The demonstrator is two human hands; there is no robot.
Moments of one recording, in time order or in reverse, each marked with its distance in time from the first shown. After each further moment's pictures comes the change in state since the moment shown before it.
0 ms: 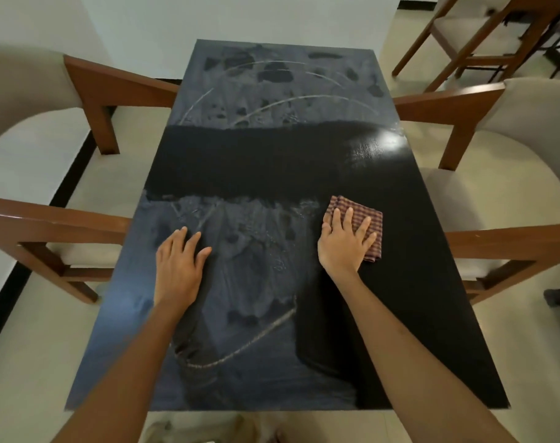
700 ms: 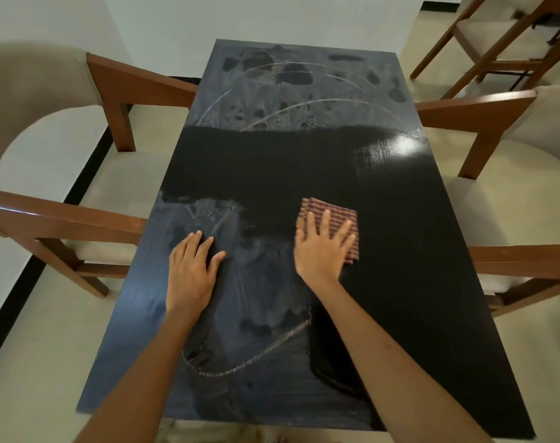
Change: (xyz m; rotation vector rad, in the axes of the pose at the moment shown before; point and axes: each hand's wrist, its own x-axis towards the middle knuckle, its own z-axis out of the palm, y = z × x) left_hand -0.002 0.006 -0.008 -0.021 -0.003 -0.043; right_hand -0.017 -0.064 0.020 -0.101 -0.023 -0.162
